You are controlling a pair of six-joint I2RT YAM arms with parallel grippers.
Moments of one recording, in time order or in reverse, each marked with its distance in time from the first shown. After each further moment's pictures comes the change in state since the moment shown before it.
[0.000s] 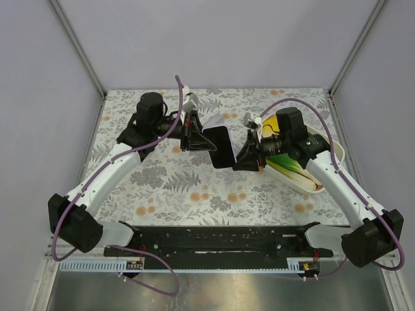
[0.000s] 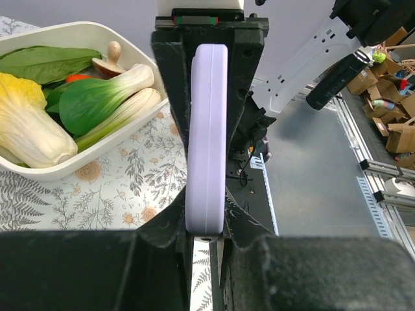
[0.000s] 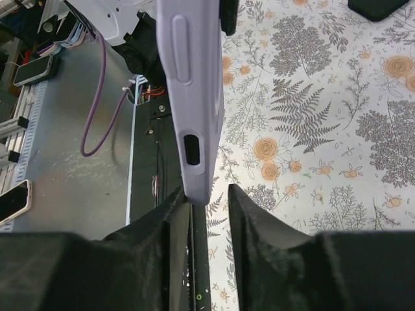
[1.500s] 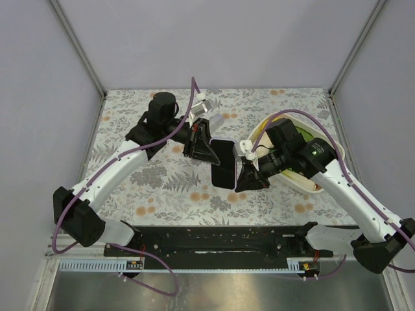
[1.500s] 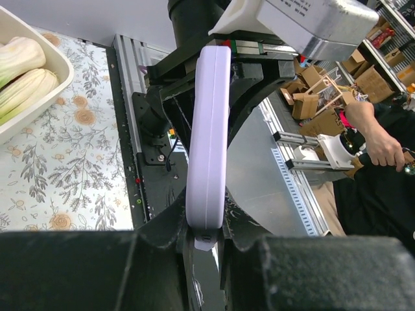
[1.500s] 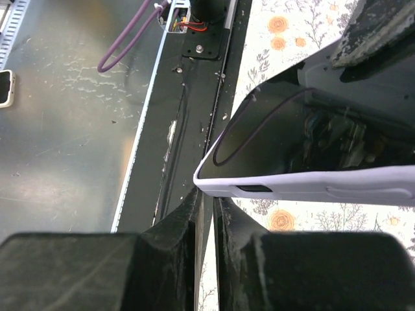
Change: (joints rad) left arm -0.092 0.056 0.058 -0.053 0.191 -0.116; right arm 0.250 -0.071 0.161 -0.435 0.130 -0.424
